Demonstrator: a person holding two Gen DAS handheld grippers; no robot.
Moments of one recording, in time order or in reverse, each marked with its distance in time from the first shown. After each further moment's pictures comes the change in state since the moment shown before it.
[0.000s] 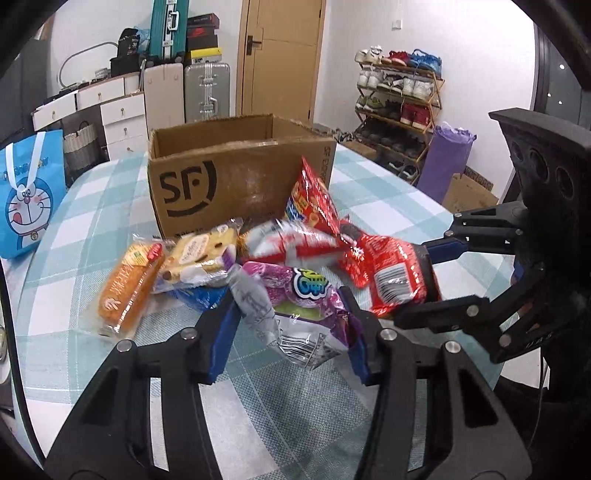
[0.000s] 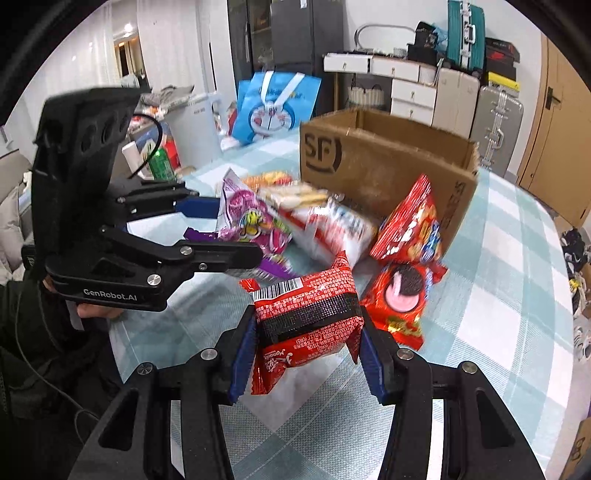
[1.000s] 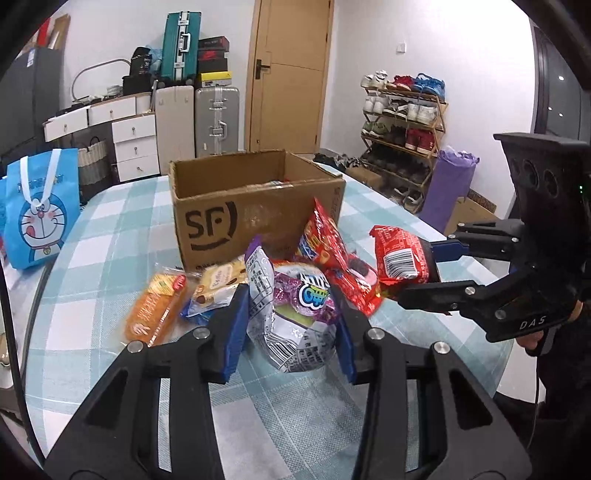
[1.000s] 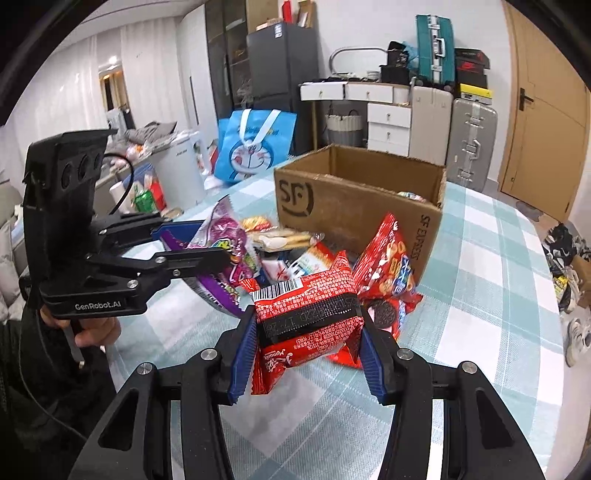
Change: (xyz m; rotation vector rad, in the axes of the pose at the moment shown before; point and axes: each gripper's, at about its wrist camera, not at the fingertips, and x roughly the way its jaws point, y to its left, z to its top) left arm -0.035 0.006 0.011 -0.019 -0.102 0.030; right arm -0.022 -0.013 0.012 0.084 -0.124 -0.045
